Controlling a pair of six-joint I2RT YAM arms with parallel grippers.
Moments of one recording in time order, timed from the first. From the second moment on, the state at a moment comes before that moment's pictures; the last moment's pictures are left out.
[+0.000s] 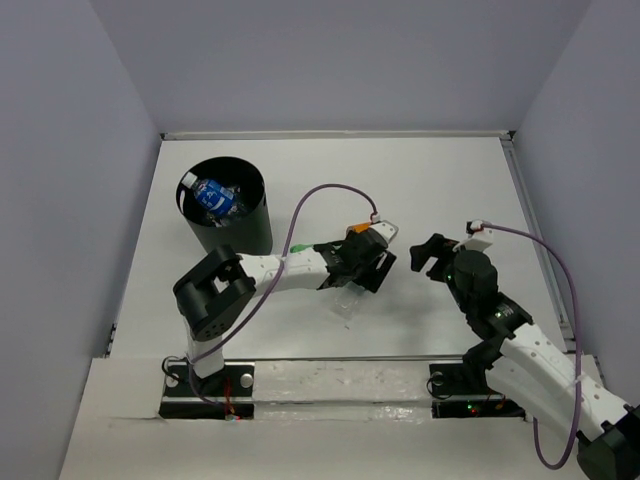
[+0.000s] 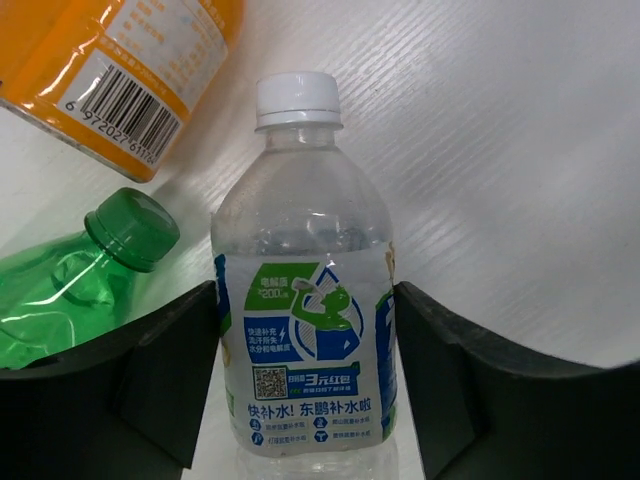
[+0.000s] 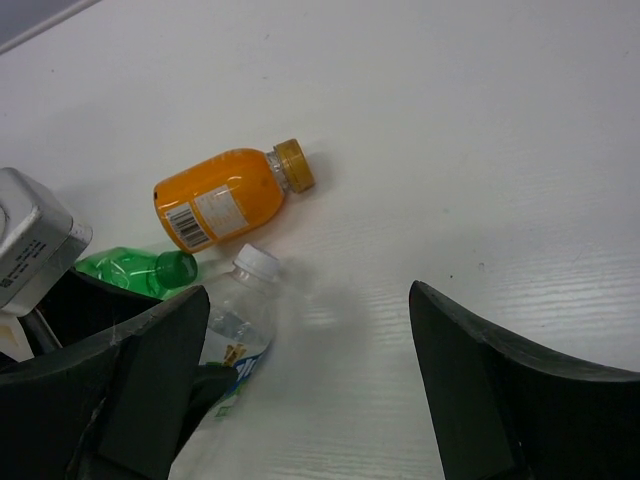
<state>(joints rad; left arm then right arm) -1.05 1.81 1.17 -0.20 -0.23 -0.30 0.53 0.63 0.41 -0.12 0.38 0.59</state>
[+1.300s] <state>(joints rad) -0.43 1.08 1.14 0.04 -0.52 -0.23 0.52 0.50 0.38 -0.09 0.23 0.58</state>
